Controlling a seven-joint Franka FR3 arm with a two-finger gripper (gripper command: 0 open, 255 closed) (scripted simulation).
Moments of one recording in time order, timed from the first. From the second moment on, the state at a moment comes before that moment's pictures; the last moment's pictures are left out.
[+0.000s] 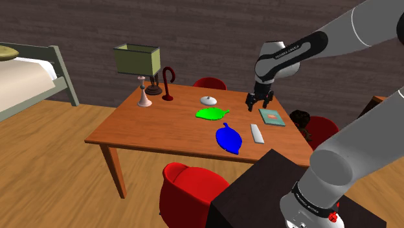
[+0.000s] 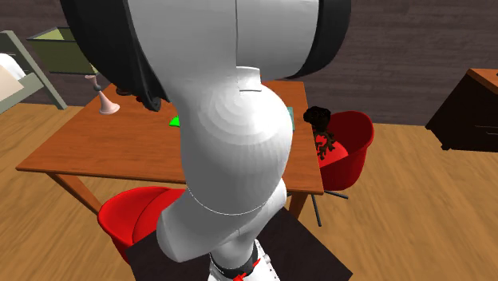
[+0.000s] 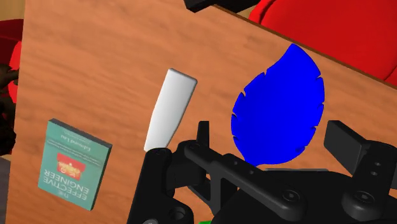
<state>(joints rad) -0.19 -0.27 -0.24 -2.51 -0.18 2.23 0.05</state>
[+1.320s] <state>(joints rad) -0.40 0.49 -0.28 -2.16 0.22 2.62 -0.13</state>
